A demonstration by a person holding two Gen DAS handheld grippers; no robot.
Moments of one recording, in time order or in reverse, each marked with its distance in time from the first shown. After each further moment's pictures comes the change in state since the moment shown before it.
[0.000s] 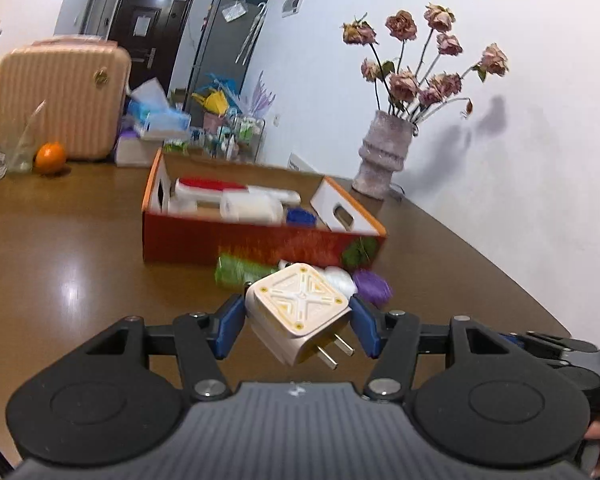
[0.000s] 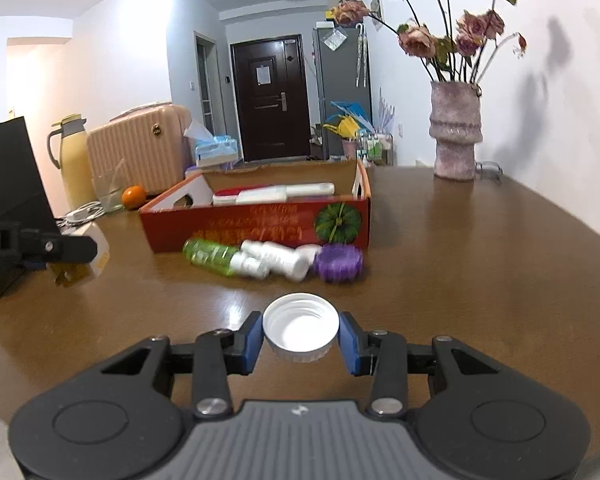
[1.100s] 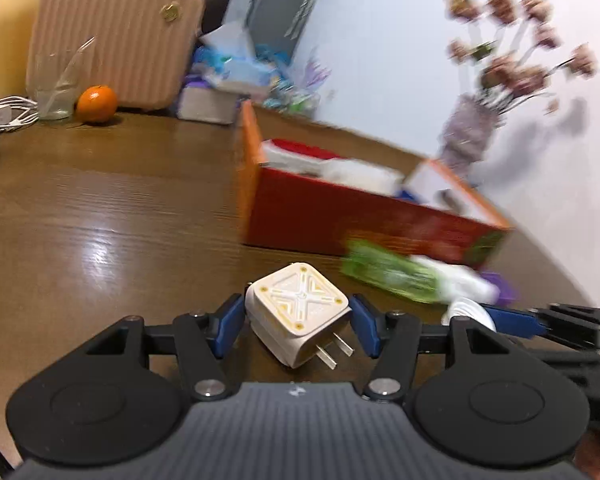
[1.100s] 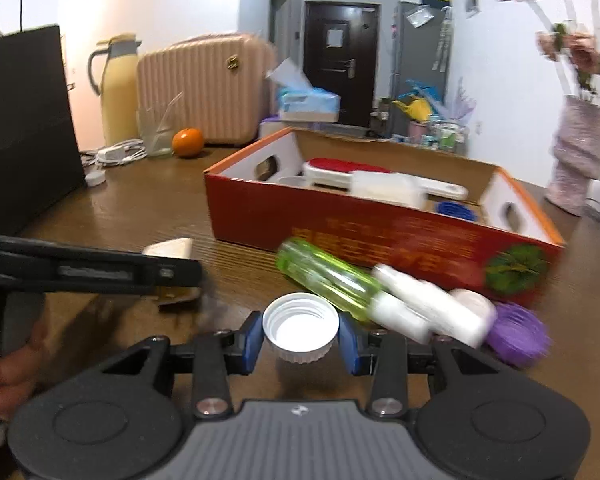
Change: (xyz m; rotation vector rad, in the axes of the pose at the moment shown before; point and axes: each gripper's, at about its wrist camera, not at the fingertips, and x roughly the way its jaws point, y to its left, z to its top) left arm 0.056 0.100 -0.021 -0.100 0.060 0.065; right arm 0.109 0.109 0.023 -0.171 0.125 0.073
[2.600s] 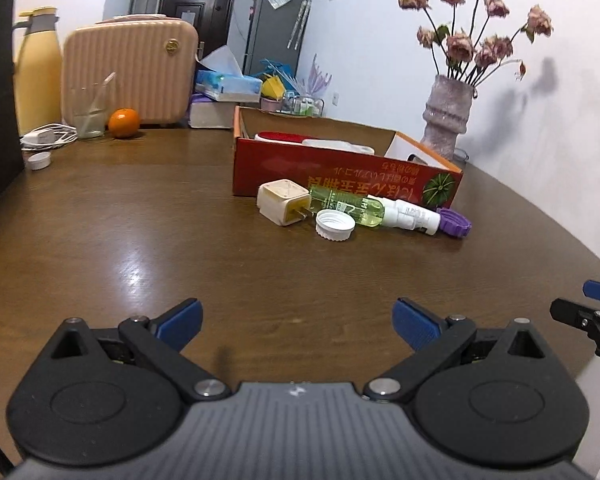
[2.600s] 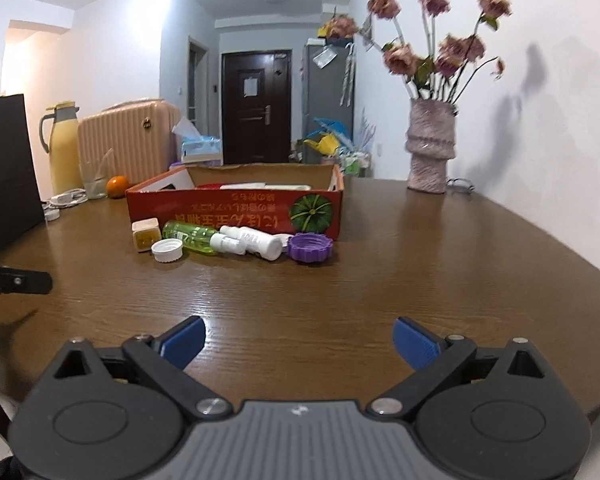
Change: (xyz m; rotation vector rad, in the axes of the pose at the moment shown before) left arm -0.077 -0.059 -0.062 0.120 -0.010 0.136; right arm -0.127 -0.080 -0.105 0.121 -0.130 -0.171
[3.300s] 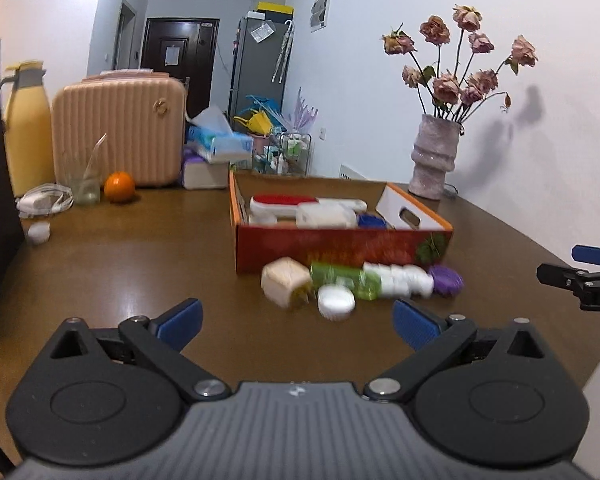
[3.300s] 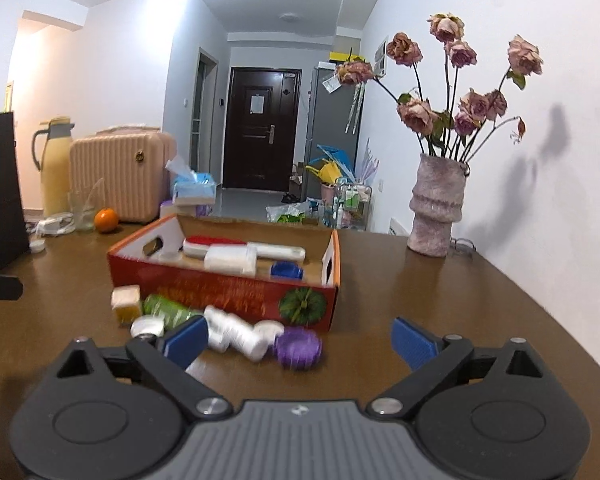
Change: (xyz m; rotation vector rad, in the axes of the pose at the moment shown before) left arm -0.033 0.008 0.046 0.043 -0.100 -0.027; right arm 0.001 0.003 0.074 -0.069 -0.080 -0.033
